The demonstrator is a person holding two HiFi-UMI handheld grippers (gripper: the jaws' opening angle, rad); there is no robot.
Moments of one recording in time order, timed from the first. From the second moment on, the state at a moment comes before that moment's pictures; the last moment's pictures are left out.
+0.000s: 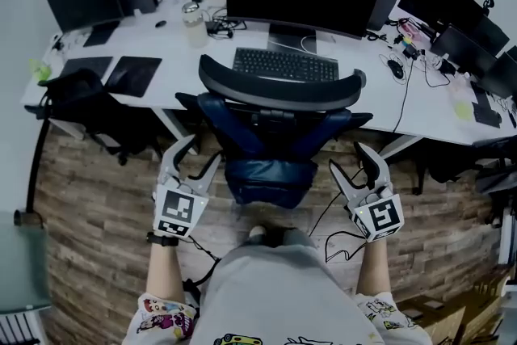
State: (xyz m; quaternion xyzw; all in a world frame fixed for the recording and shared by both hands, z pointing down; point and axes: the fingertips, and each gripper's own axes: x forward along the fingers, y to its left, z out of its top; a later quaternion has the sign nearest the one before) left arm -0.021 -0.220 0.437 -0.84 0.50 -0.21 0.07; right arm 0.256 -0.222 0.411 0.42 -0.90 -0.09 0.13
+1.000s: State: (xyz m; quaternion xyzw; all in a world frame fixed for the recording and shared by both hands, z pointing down) left arm 0.038 -0.154 0.481 -0.85 0.49 -0.14 -0.11; right arm 0.225 -0.158 0.464 0.44 -0.89 0.08 0.09
